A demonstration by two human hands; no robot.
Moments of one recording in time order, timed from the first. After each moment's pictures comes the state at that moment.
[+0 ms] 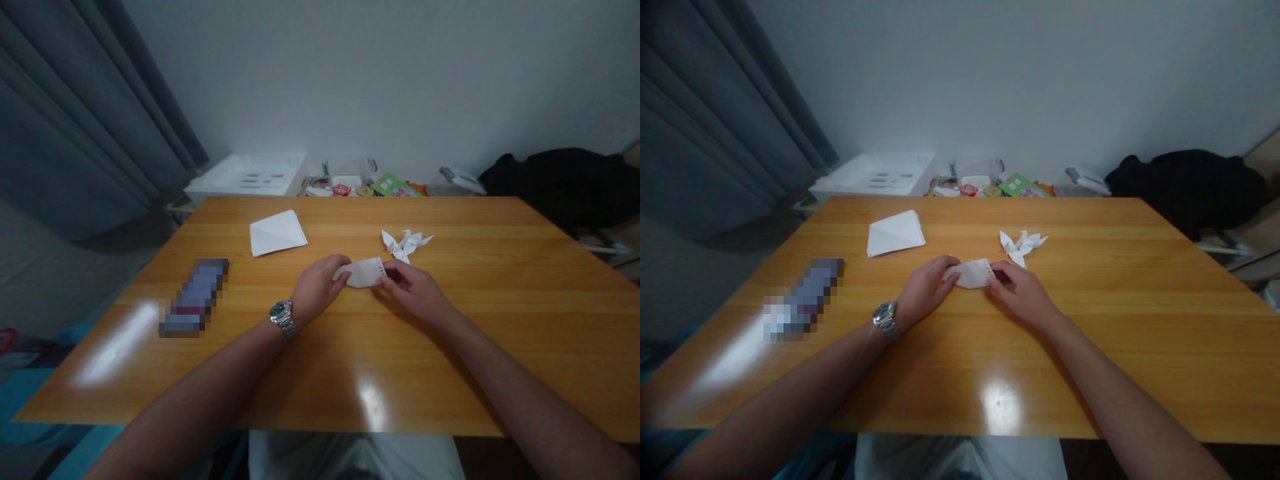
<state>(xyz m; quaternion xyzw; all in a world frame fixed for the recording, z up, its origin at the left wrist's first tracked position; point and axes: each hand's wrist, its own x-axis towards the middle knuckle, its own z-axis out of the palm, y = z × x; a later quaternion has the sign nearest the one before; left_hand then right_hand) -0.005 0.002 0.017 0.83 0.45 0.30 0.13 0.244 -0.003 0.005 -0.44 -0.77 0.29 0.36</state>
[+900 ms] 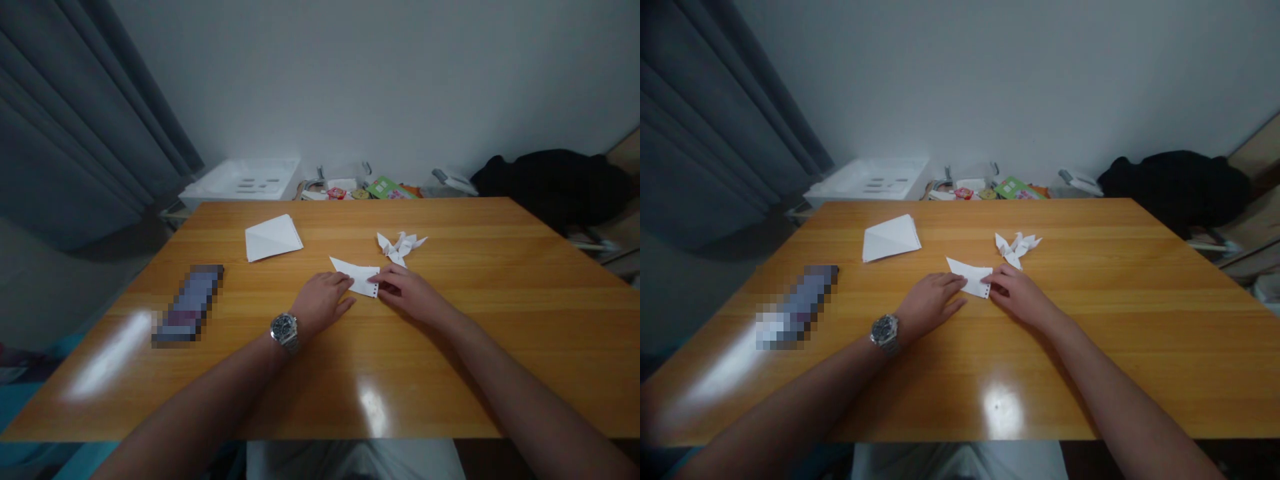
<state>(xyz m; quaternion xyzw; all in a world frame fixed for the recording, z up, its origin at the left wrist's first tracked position) 0.002 -0.008 0.011 0.90 0.41 0.12 0.04 0.256 0.007 -0.006 -0.40 -0.84 0.21 0.29</state>
